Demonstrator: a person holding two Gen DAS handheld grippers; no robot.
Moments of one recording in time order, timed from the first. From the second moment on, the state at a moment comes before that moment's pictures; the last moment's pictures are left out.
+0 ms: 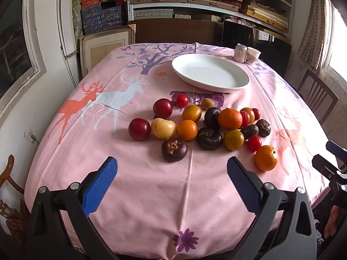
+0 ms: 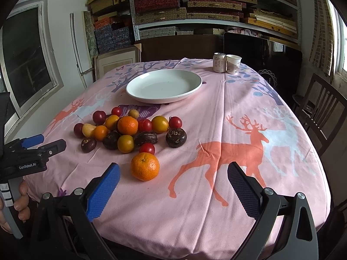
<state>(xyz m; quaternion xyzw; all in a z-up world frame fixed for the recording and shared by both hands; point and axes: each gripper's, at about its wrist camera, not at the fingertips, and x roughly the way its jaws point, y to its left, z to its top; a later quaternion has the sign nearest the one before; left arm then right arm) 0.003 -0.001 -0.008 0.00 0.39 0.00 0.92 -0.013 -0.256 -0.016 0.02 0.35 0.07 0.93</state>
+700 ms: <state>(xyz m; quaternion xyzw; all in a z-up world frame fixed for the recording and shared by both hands) 0.006 0.001 -0.015 0.00 0.40 0.00 0.92 -0.014 -0.254 -0.022 0.02 0.36 0.08 0.93</state>
